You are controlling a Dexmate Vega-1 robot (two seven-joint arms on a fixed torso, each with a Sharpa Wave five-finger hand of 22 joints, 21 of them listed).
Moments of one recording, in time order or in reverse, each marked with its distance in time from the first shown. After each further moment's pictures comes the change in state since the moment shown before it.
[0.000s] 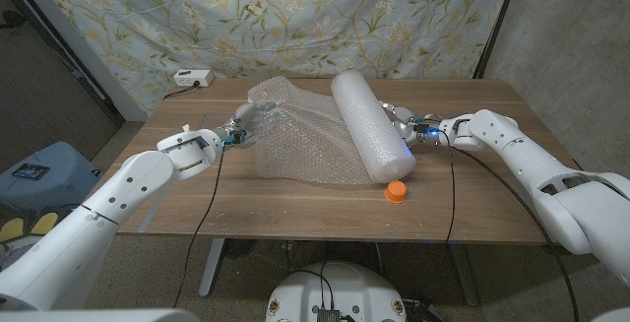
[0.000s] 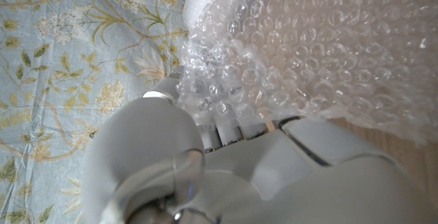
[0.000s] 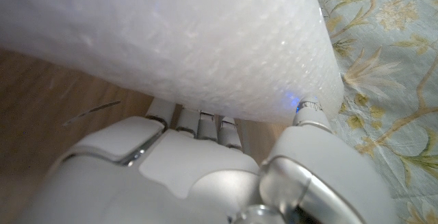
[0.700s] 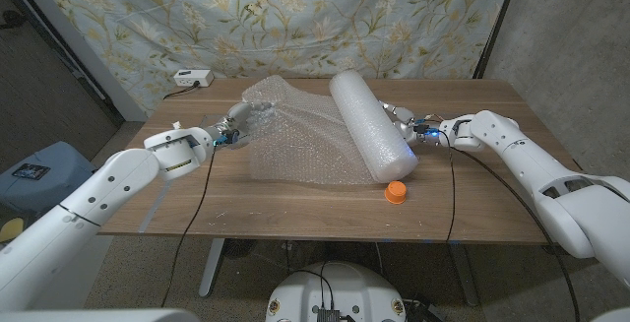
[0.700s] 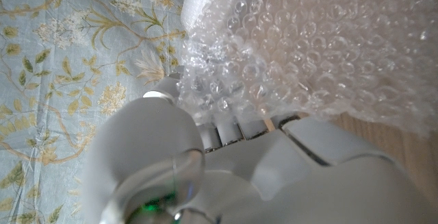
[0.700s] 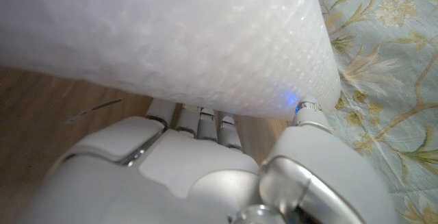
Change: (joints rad) left arm 0.036 0.072 -0.048 -0.057 -0.047 0.027 0.026; left_hand 0.000 0.000 -0.003 0.003 0.000 0.000 0.000 0.000 0.000 0.000 0.000 0.000 0.003 0.000 0.000 0.000 0.000 0.000 0.000 0.001 0.000; right arm -0.017 -0.005 0.012 -0.022 0.021 0.002 -0.030; right_hand -0.004 0.004 0.000 -0.006 0.000 -0.006 0.005 0.000 0.000 0.000 0.000 -0.008 0.005 0.000 0.000 0.000 0.000 0.001 0.001 0.000 0.000
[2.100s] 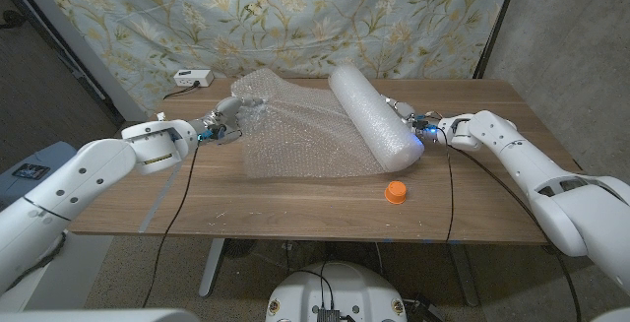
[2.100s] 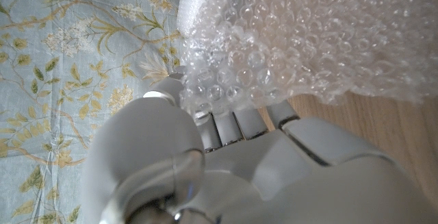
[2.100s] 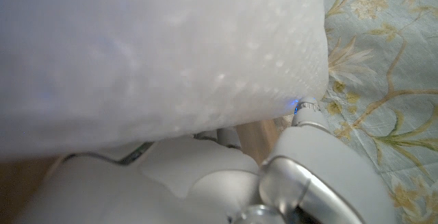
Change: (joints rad) left arm 0.032 0.095 -0.086 -0.034 -0.048 0.050 -0.024; left_hand 0.000 0.000 0.000 0.000 0.000 0.000 0.000 -0.009 -0.001 0.000 0.000 -0.008 0.003 0.000 0.000 -0.010 0.000 -0.016 0.005 0.007 0.000; right arm -0.002 0.031 0.041 0.030 0.029 0.054 -0.023; right_hand -0.004 0.004 0.004 -0.004 0.000 -0.005 -0.005 0.007 0.000 0.000 0.000 -0.008 0.009 0.000 0.000 -0.005 0.005 0.009 -0.002 0.000 0.000
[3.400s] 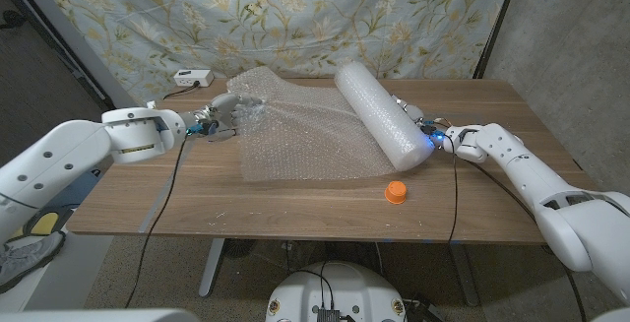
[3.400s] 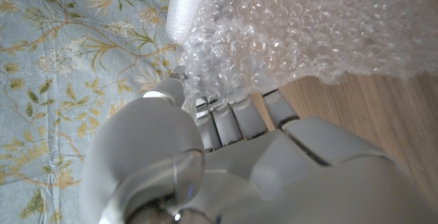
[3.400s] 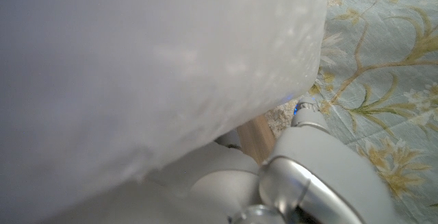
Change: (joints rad) left arm 0.051 0.100 -0.111 -0.084 -0.116 0.105 0.053; left_hand 0.000 0.000 0.000 0.000 0.000 0.000 0.000 -0.001 0.005 0.000 0.000 -0.008 0.008 -0.004 0.004 0.000 0.005 -0.005 0.006 0.000 0.000; right arm -0.075 -0.005 0.065 -0.002 0.063 0.063 0.017; right_hand -0.008 -0.001 0.000 -0.011 0.000 0.013 0.006 0.004 0.000 0.000 0.000 -0.007 0.005 -0.009 0.002 -0.004 0.000 0.000 0.000 0.000 0.000
